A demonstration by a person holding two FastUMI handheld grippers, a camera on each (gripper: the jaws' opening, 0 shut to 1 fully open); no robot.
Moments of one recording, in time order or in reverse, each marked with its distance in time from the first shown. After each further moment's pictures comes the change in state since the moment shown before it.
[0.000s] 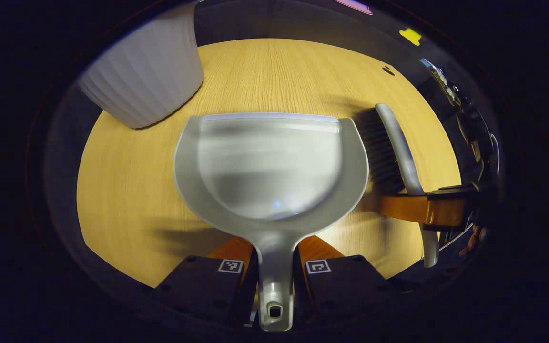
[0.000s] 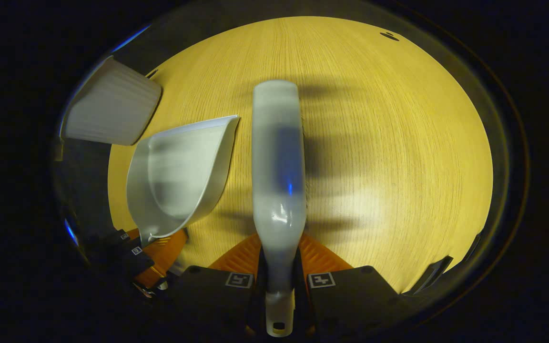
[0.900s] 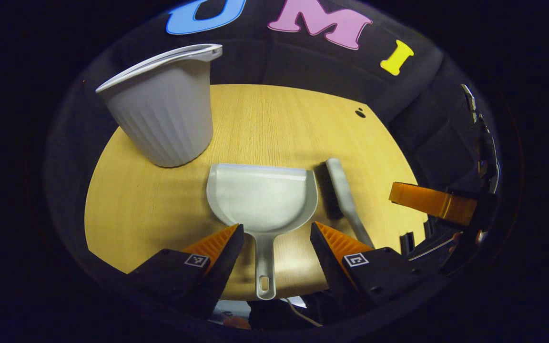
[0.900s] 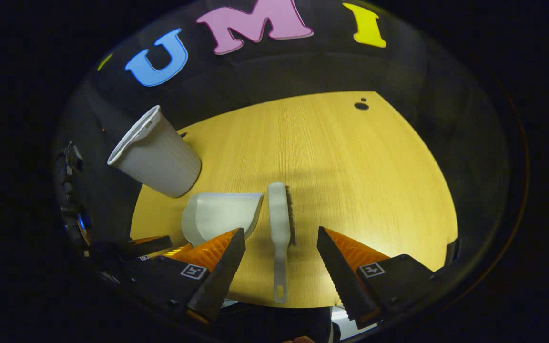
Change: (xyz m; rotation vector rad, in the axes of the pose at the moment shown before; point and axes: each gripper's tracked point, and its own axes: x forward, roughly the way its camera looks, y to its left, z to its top) left arm -0.129 -0.010 0.023 -0.062 -0.312 -0.152; right arm -0.180 0.011 0.047 -0.062 -0.563 0.010
